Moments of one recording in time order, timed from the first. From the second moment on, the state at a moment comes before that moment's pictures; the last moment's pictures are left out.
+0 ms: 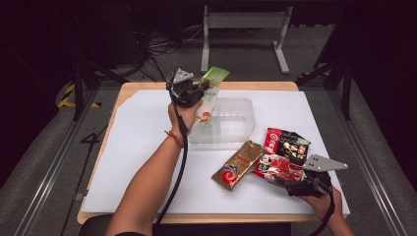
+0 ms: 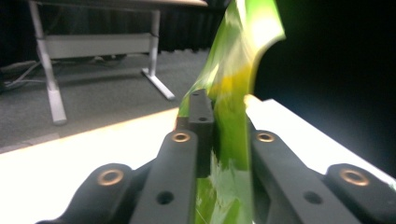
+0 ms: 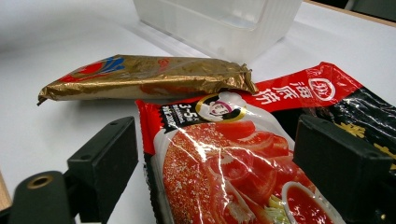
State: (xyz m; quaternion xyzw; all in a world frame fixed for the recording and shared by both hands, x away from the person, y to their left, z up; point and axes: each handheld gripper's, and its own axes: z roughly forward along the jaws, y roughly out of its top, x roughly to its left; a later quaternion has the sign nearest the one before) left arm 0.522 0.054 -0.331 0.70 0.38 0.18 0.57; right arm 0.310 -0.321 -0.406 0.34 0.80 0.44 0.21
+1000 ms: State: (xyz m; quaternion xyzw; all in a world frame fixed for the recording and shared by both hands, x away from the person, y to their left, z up) left arm 0.451 0.124 -0.375 0.84 0.21 0.16 0.48; right arm 0.309 -0.318 -0.408 0.34 0.81 0.43 0.20
